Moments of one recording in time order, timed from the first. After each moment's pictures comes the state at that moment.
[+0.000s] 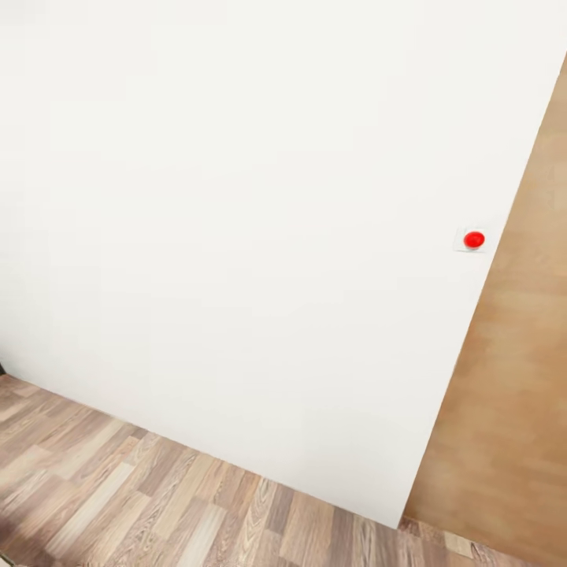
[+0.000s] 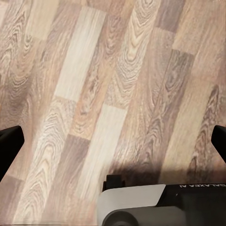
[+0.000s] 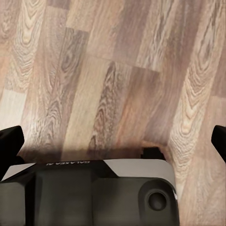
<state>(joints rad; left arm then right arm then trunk) -0.30 0.03 -0.01 -0.24 -0.01 0.02 -0.03 -0.24 0.07 -0.03 -0.25 -0.07 0.04 -0.01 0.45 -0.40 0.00</state>
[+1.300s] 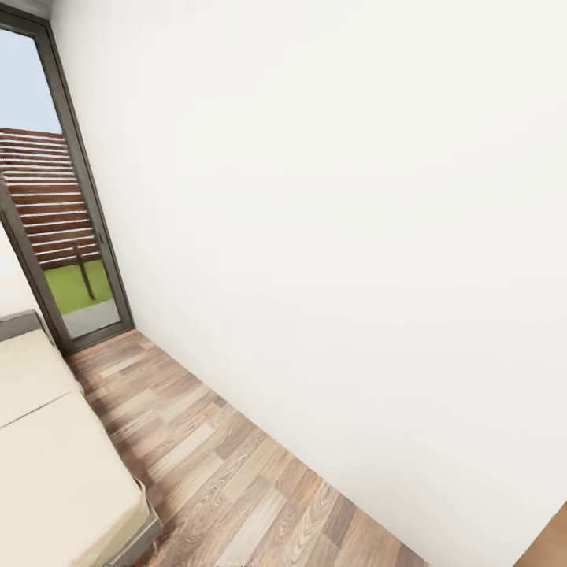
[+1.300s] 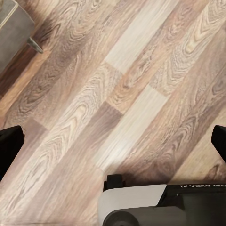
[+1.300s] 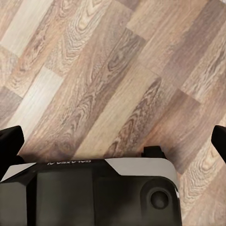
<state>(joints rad) -0.30 0.03 -0.01 -0.24 -0.01 0.02 -0.03 -0.24 0.09 -0.03 -0.25 -0.06 0.04 -0.04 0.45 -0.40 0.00</state>
